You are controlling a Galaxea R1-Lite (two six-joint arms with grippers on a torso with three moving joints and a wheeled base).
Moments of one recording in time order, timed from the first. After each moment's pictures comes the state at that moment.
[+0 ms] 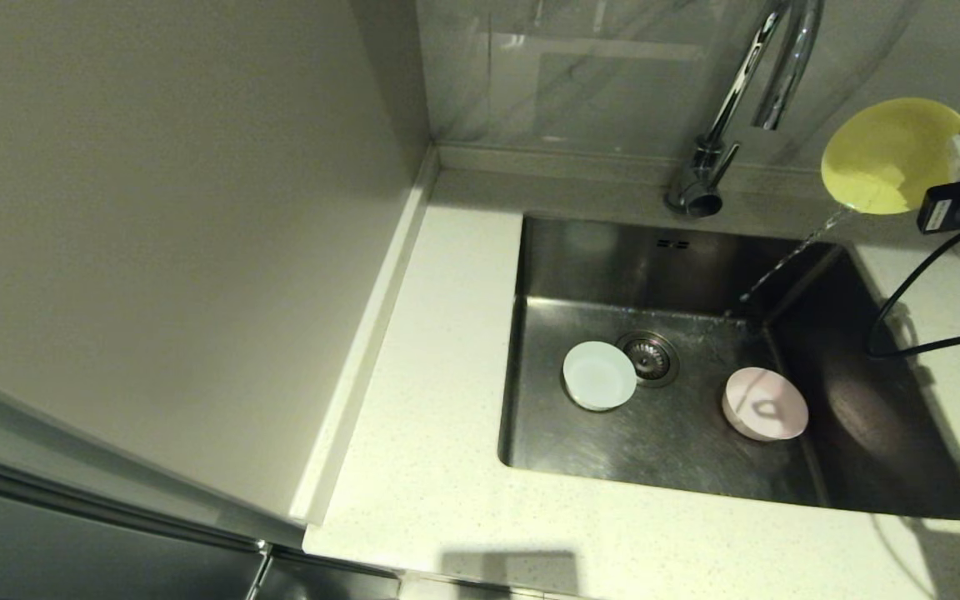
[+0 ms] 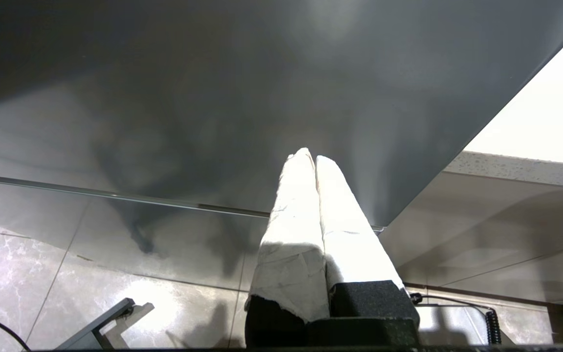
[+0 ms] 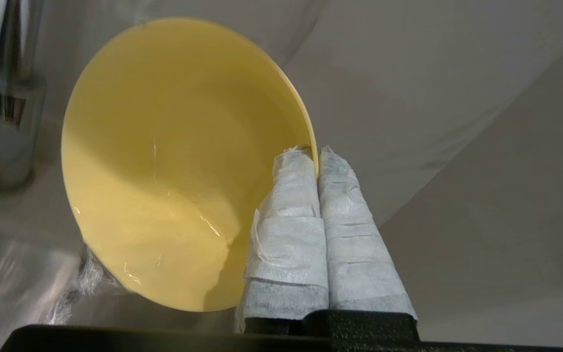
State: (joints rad) left arm 0.00 0.00 0.00 0.00 0.02 -0.02; right arm -0.23 1.81 -0.92 -1.45 -0.01 -0.43
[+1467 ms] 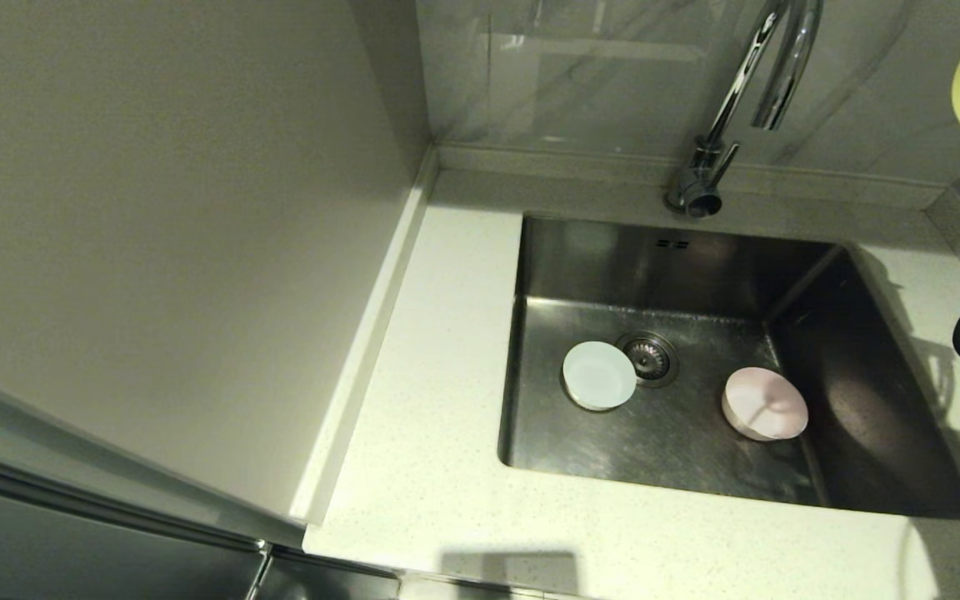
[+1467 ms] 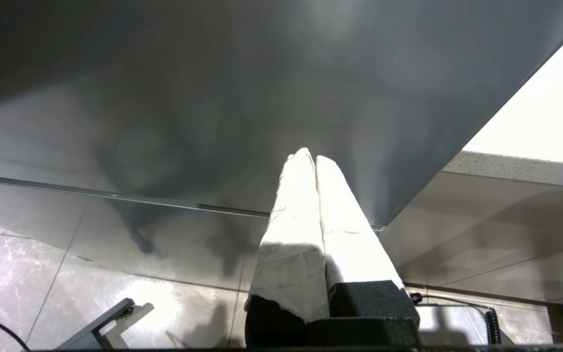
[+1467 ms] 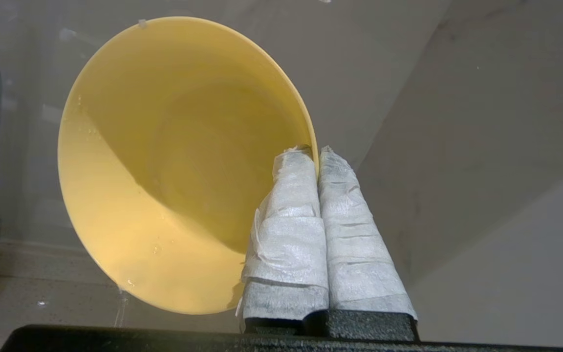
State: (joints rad) left arm 0.00 0.00 0.00 0.00 0.02 -0.02; right arm -0.24 1.51 -0.75 -1.52 -0.16 -0.36
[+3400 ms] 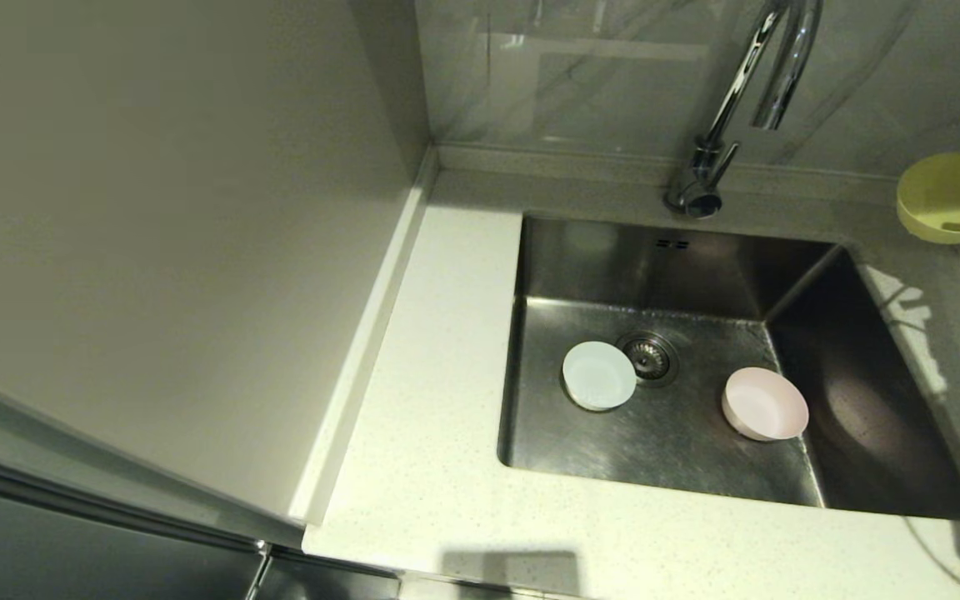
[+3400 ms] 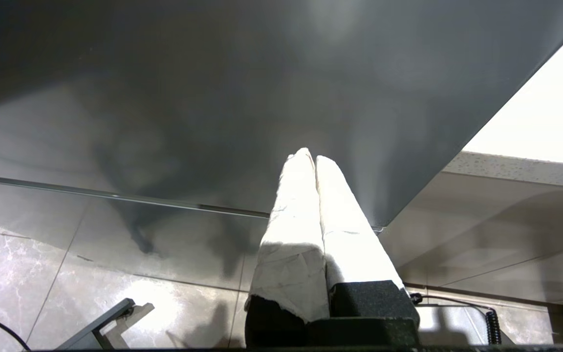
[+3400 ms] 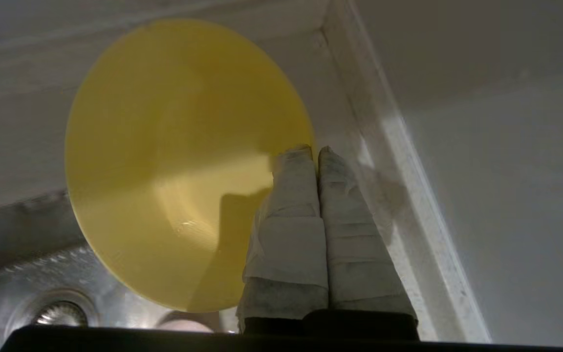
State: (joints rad) left arm 0.00 0.00 0.00 0.00 0.02 -0.02; right arm -0.51 1.99 -1.89 0.13 0.05 0.13
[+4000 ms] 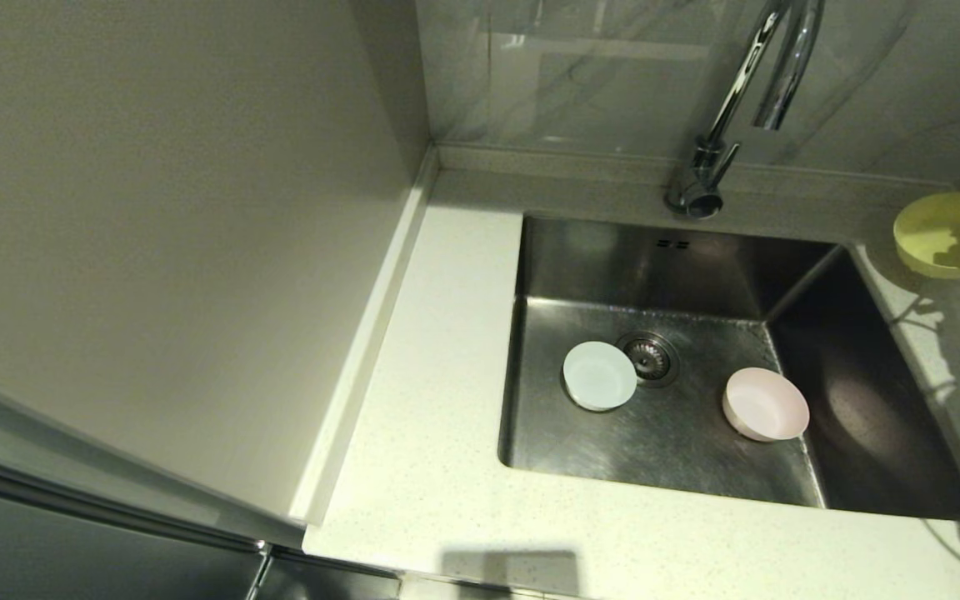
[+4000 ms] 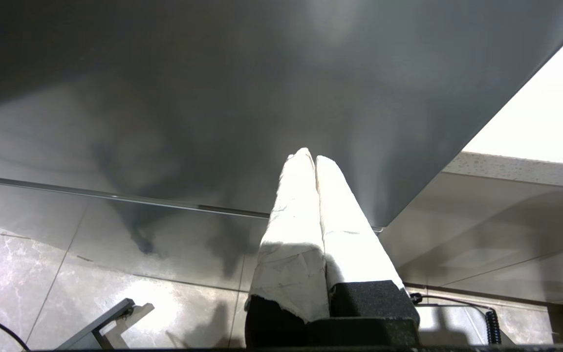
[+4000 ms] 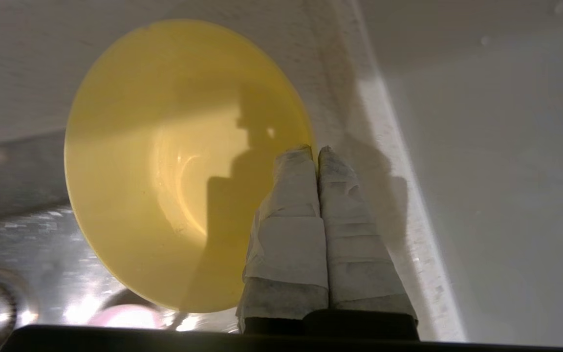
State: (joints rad) left arm 0.00 0.00 0.00 0.00 0.02 -0.02; right arm -0.55 2.05 -1.88 0.13 0.05 0.04
